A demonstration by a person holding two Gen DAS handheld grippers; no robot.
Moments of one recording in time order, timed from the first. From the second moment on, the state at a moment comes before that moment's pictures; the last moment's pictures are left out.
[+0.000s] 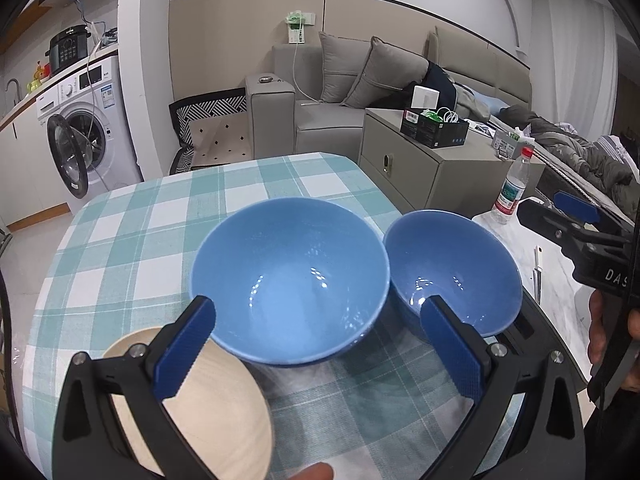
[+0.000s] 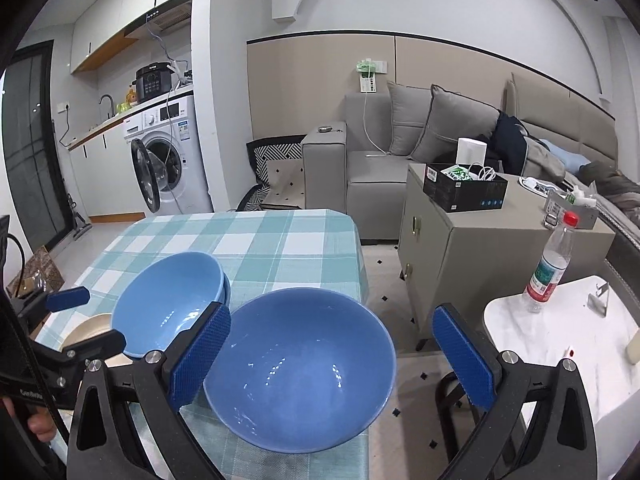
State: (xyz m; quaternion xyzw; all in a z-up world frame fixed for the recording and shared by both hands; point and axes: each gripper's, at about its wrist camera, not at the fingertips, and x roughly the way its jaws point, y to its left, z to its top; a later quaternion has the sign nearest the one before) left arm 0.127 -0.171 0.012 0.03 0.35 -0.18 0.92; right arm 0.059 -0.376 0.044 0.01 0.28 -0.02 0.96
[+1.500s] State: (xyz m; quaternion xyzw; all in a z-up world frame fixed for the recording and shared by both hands) left arm 0.122 -0.231 -0.013 -0.02 0.40 -0.26 0.88; right arm 0.077 -0.442 -0.005 0.06 0.35 -0.07 0.93
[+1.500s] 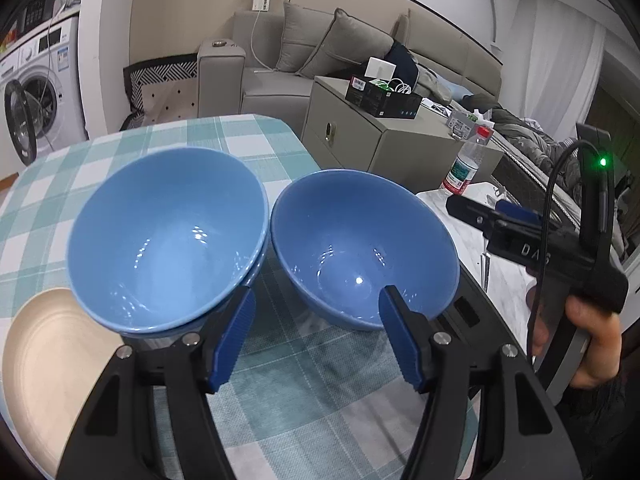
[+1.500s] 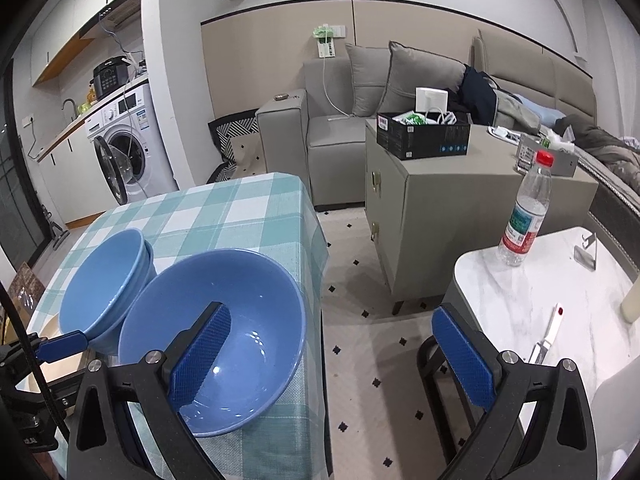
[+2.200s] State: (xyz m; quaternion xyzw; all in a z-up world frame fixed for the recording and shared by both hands) left arm 0.147 -0.257 -0.036 -0.01 0.42 -0.24 0.88; right arm 0.103 -0.427 -0.042 0.07 0.40 -0.03 0.91
